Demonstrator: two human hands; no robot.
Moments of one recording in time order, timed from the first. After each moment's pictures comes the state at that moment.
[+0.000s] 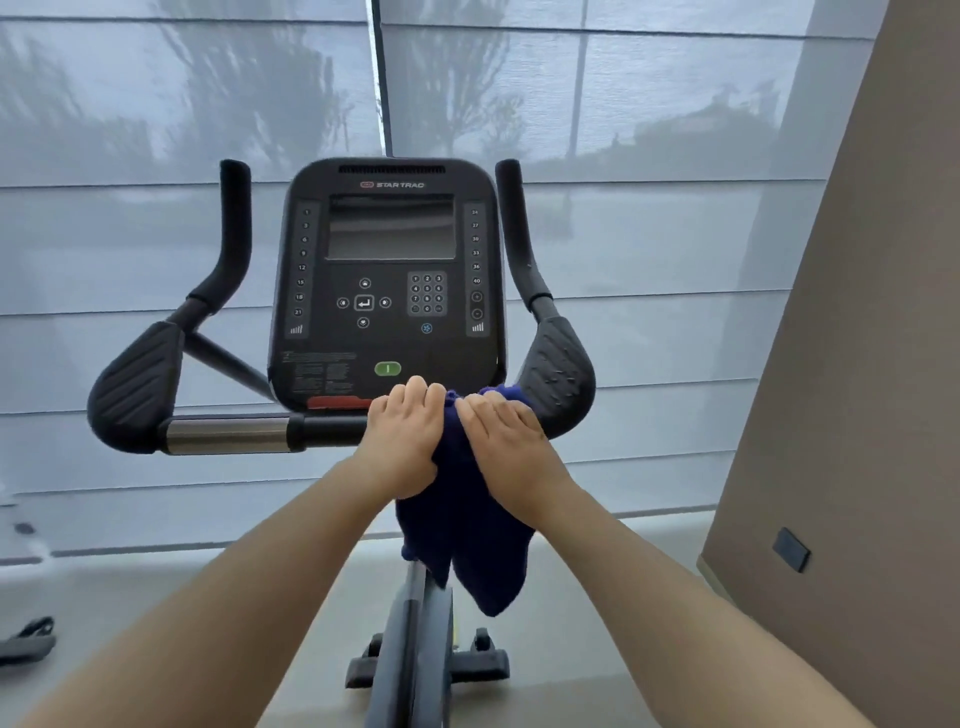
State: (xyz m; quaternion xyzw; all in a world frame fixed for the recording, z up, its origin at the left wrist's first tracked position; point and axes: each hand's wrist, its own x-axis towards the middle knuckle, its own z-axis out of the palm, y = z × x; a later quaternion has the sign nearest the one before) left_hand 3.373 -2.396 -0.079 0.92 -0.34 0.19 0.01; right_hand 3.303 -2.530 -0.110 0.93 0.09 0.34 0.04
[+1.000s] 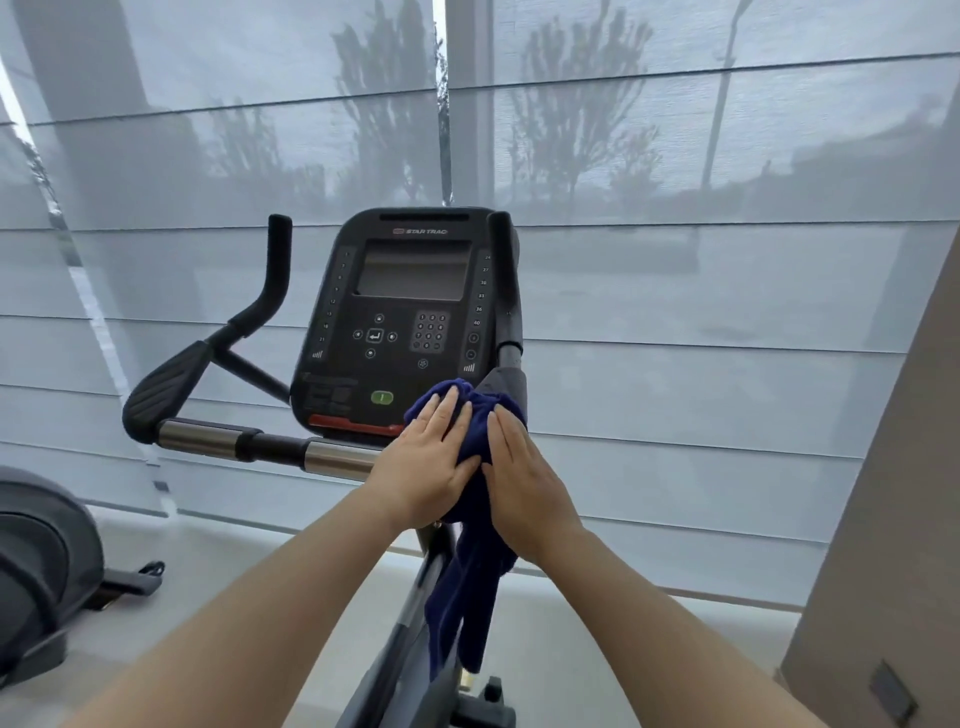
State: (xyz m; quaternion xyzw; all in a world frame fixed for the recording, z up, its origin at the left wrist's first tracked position) left_hand 3.329 -2.514 -0.072 0.95 -0.28 0.16 0.07; right_hand 3.292 -2.659 -0.105 0.93 0.15 0.28 -0.20
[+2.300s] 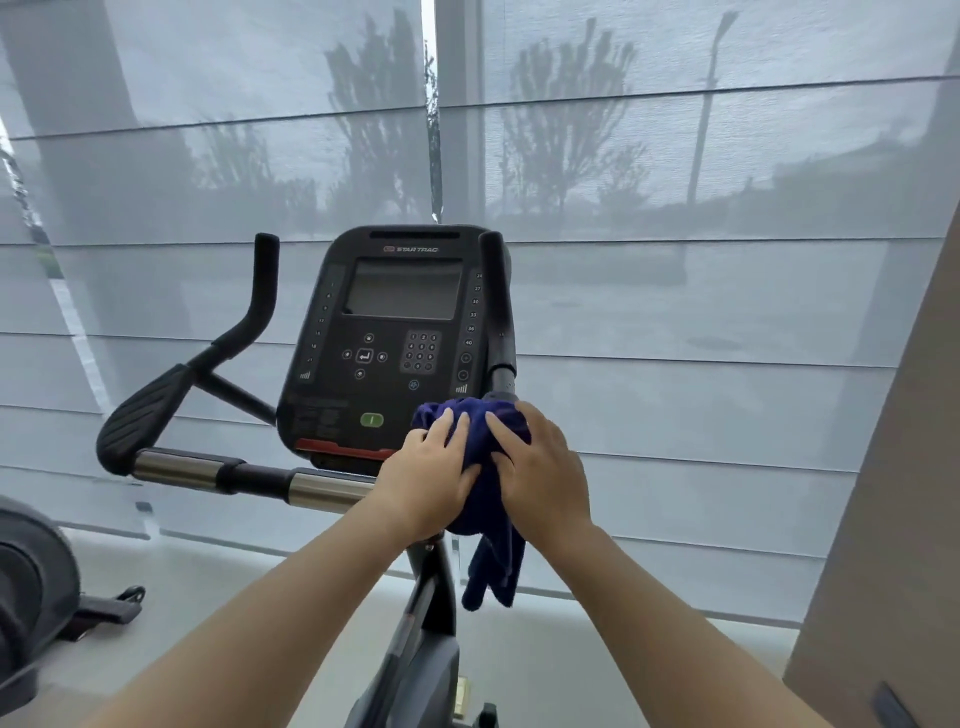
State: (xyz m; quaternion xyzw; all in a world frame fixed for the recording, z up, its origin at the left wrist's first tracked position) left_hand 3.337 -2.531 -0.054 0.96 -0.24 0.15 0.05; right_hand 3.309 -2.677 -0.074 0.92 0.06 0.33 -0.20
